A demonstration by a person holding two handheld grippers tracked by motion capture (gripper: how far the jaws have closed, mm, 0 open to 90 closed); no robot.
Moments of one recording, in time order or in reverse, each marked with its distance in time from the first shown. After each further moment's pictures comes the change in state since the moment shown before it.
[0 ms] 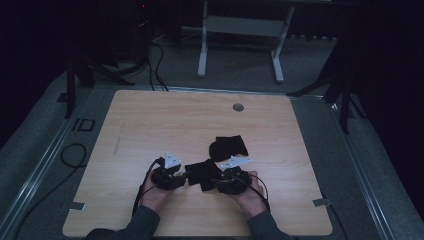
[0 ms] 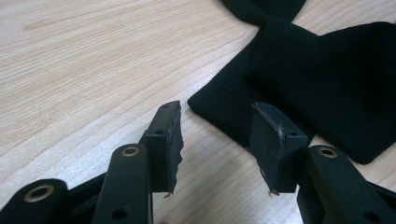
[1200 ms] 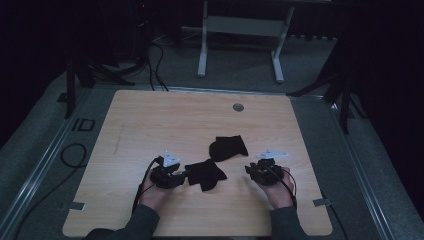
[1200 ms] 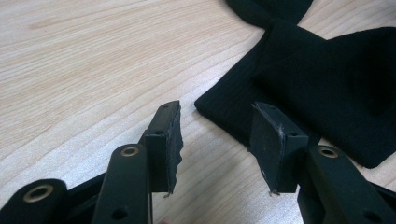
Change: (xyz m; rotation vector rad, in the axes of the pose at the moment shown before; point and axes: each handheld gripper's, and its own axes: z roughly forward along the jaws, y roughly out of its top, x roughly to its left) left arm 0.006 0.001 0.002 0.000 0.003 -0.025; right arm -0.071 -0.025 -0.046 -0.047 -0.183 0.126
